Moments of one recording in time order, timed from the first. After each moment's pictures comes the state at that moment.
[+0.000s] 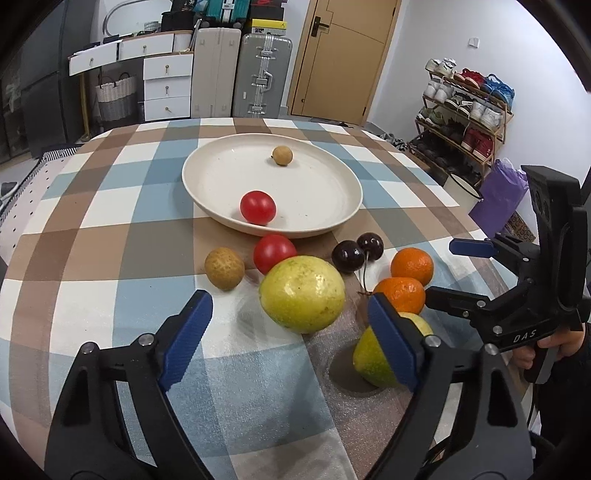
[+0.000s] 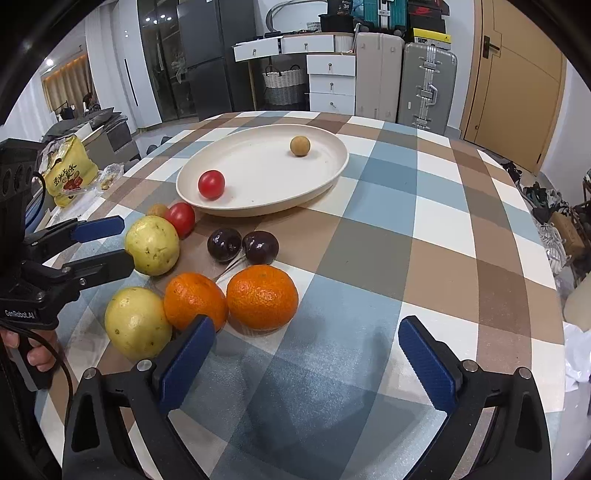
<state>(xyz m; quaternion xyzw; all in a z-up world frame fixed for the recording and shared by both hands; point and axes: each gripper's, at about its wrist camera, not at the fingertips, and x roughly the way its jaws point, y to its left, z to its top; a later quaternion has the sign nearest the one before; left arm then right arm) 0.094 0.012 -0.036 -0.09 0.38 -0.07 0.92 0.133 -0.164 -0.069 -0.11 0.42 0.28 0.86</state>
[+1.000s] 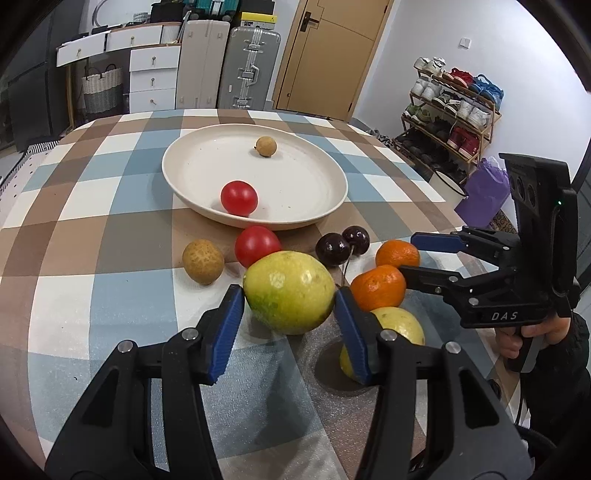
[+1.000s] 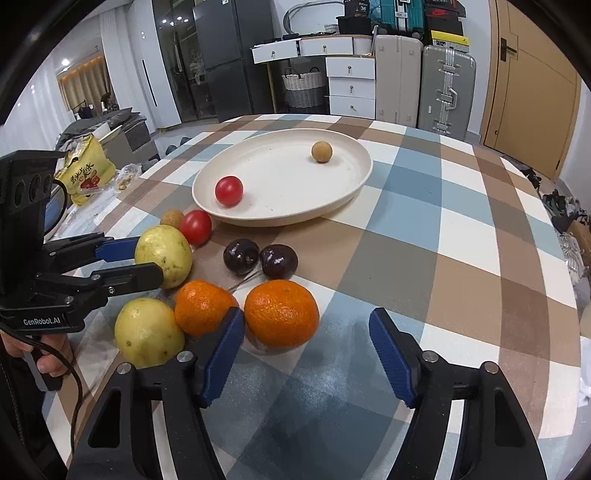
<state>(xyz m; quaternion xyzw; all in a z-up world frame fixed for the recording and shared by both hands) 0.100 0.007 -0.043 -0.10 0.39 -0.10 0.91 0.144 -0.154 -0.070 -0.09 0.42 0.33 0.84</state>
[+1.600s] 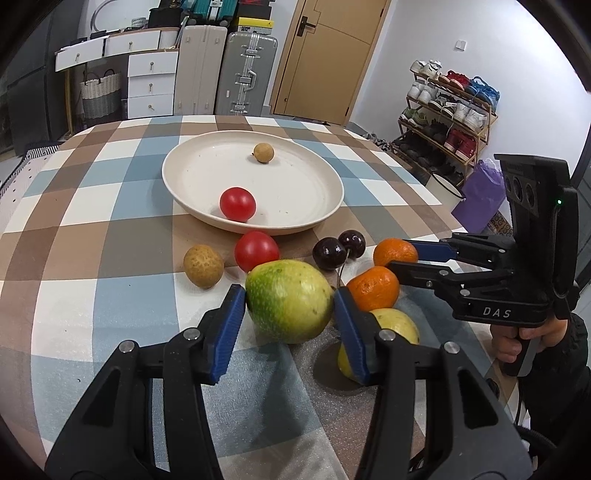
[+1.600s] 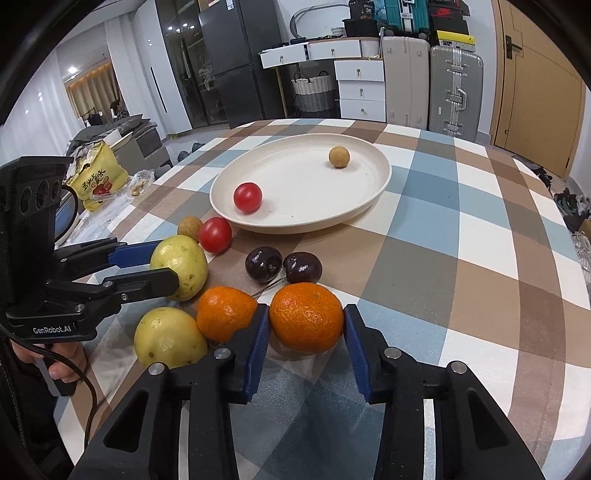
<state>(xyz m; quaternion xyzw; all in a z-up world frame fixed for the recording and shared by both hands) 0.095 0.008 -0.038 -0.10 0.37 -0.10 0.92 0.138 -0.149 -0.066 -0.08 0.41 0.34 0.84</state>
